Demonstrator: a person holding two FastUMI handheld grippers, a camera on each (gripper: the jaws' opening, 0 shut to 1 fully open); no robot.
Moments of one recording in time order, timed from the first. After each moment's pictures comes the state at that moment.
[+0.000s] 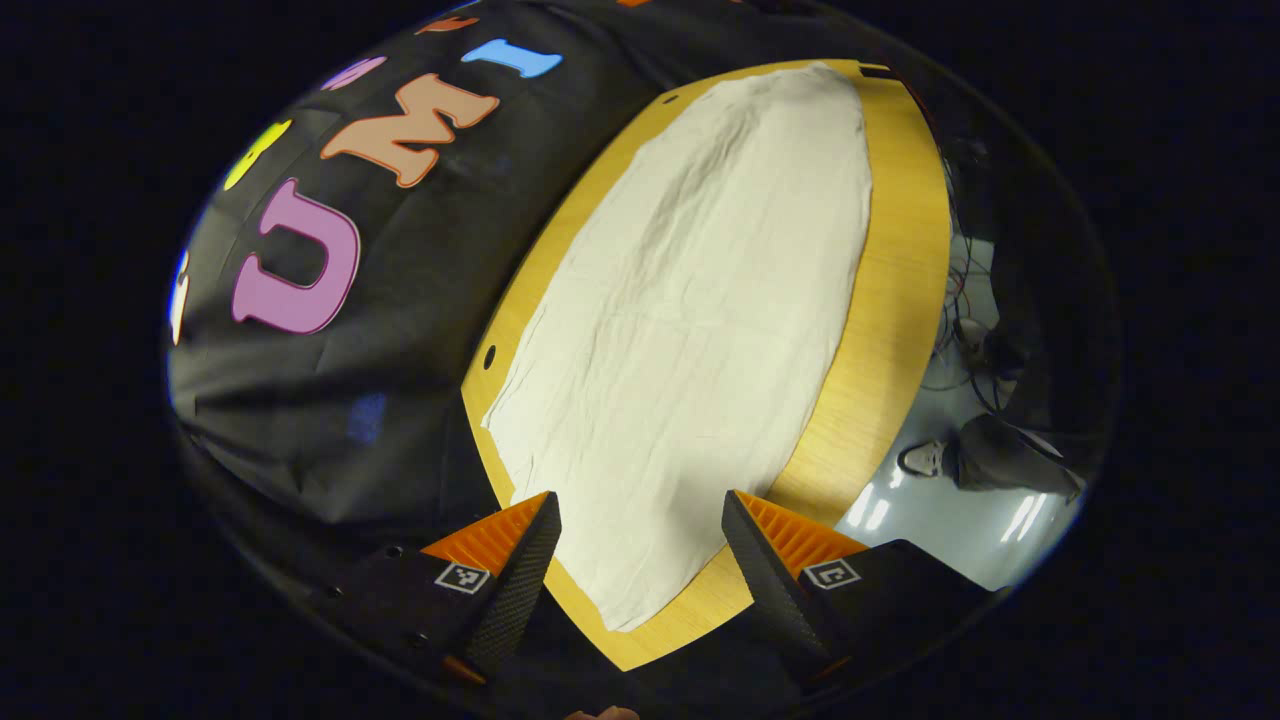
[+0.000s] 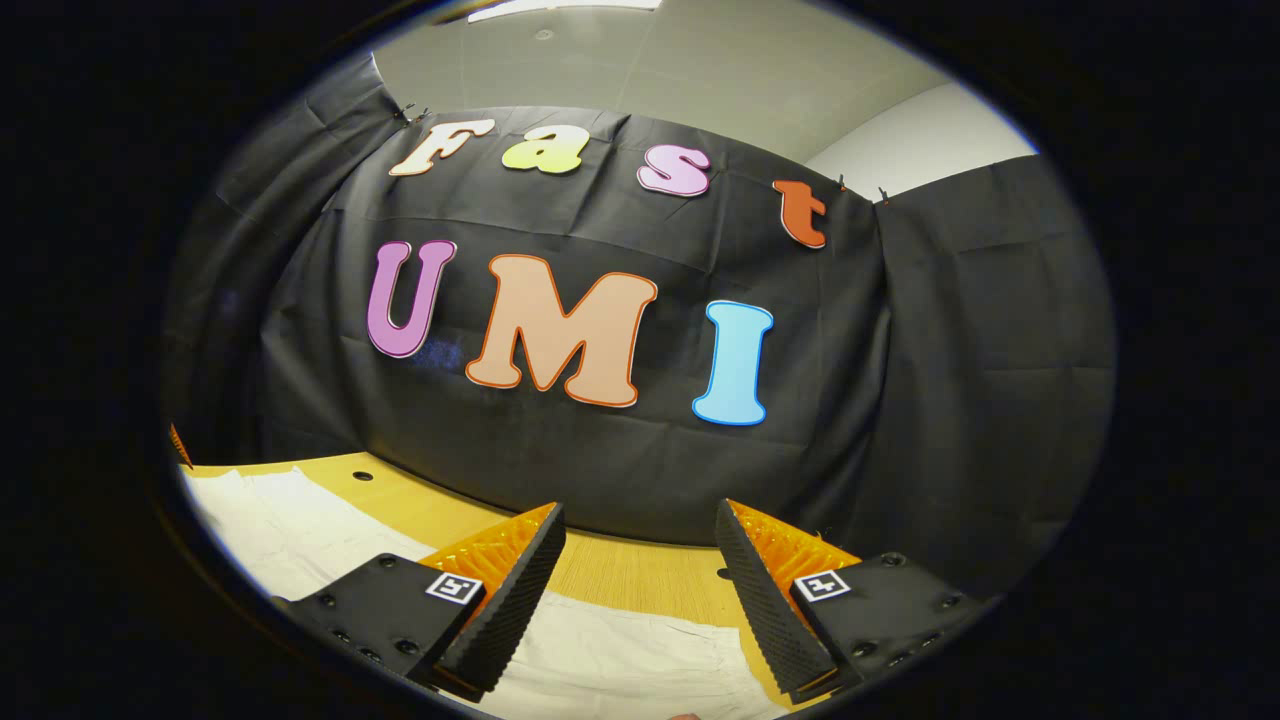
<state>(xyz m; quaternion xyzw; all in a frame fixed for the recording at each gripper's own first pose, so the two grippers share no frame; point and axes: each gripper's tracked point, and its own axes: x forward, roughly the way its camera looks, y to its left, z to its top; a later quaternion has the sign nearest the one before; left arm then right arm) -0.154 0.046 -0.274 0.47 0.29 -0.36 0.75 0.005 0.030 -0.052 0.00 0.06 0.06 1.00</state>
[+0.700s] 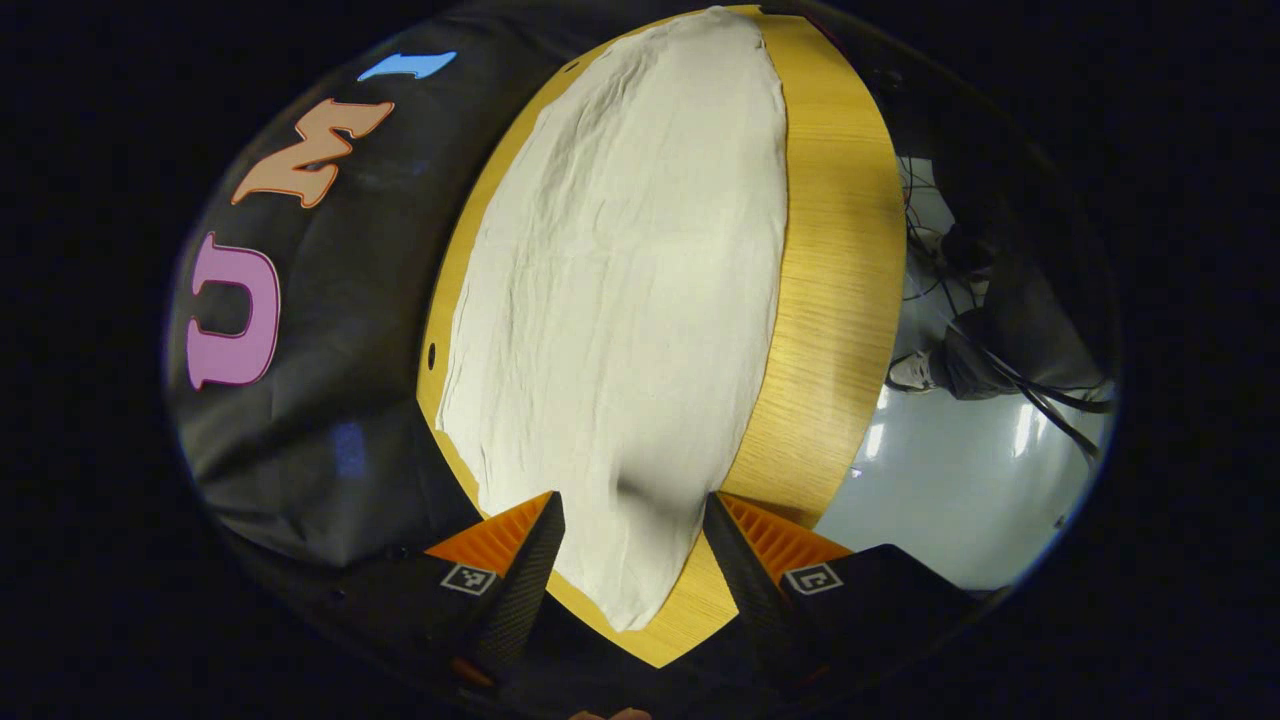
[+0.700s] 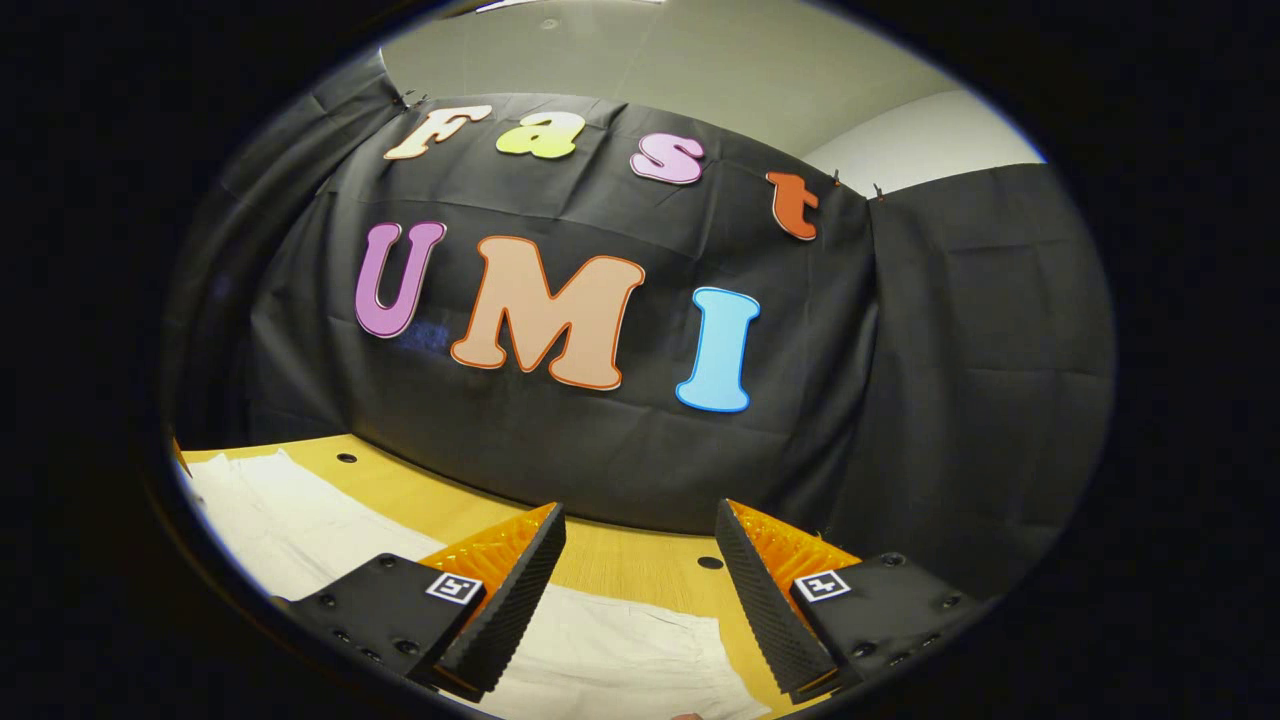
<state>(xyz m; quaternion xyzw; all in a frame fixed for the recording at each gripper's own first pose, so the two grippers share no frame) -0.148 0.062 -0.320 0.53 0.31 -0.40 0.68 -0.001 0.010 -0.067 -0.02 0.08 0.04 1.00</state>
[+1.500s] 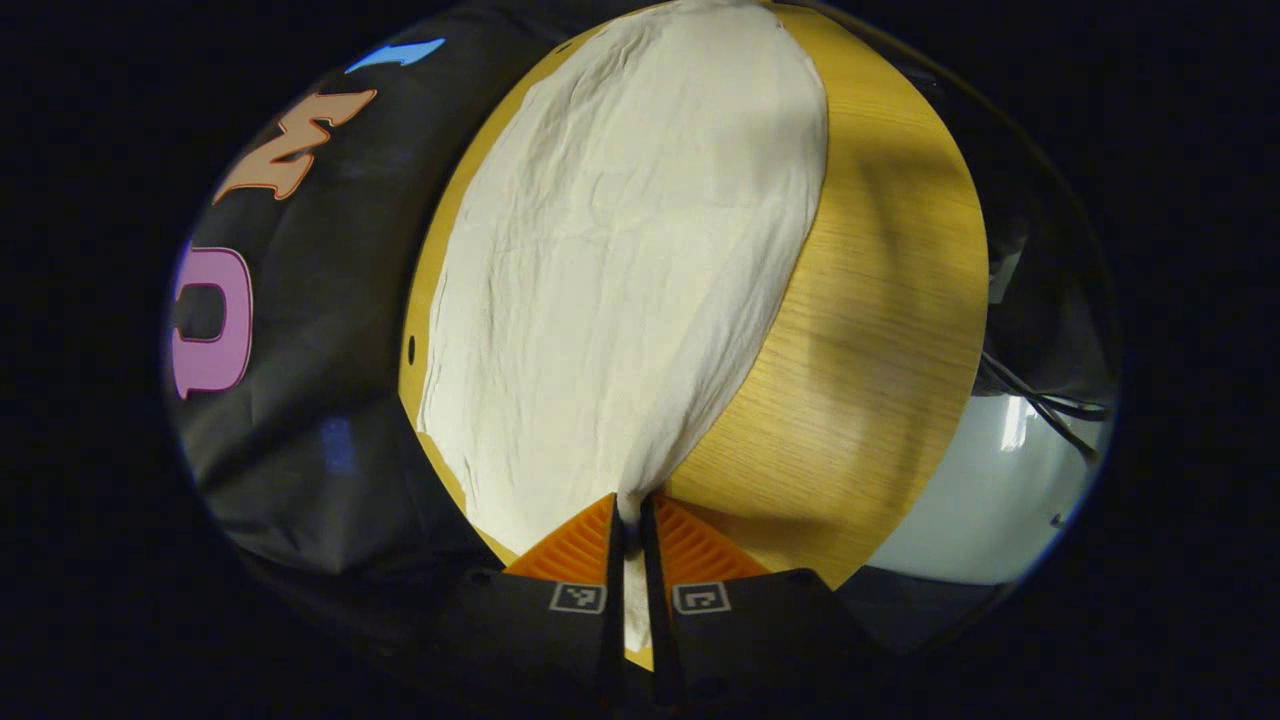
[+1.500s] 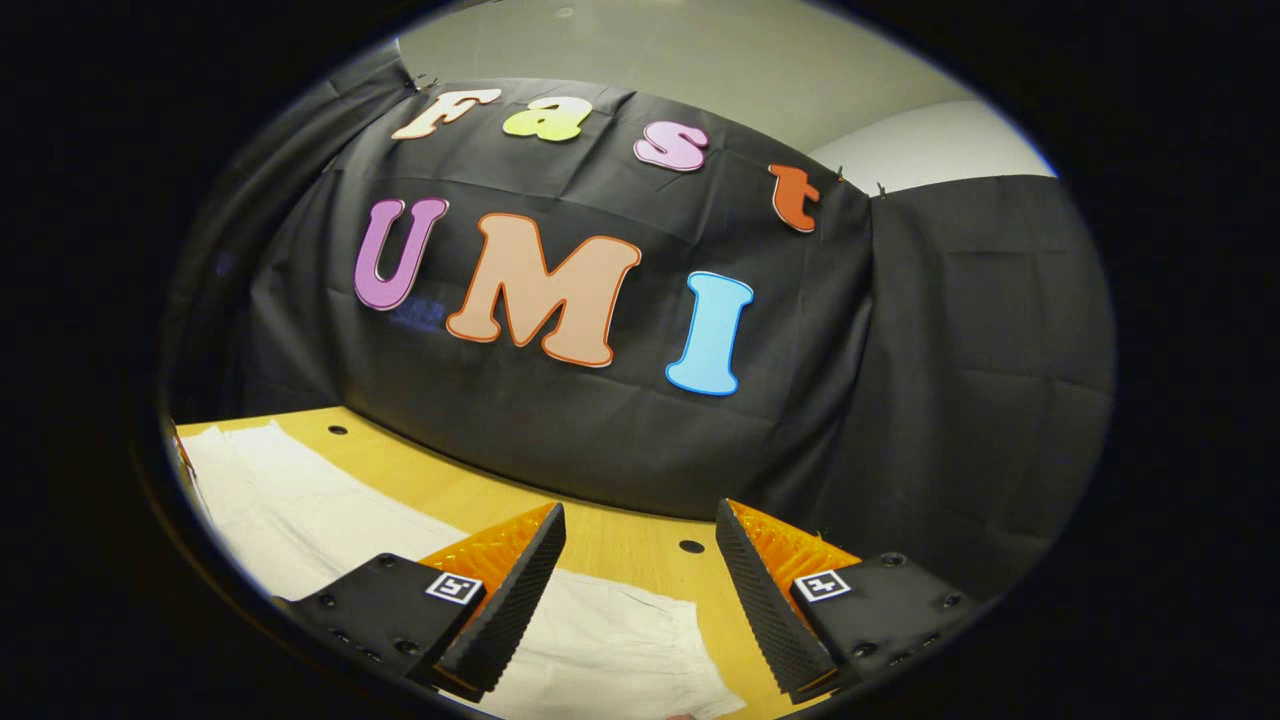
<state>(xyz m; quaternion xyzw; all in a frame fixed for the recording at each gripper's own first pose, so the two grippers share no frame) -0.140 0.054 -0.343 0.53 0.36 -0.40 0.66 -0.016 -0.010 -0.089 -0.06 0.10 0.04 0.99</state>
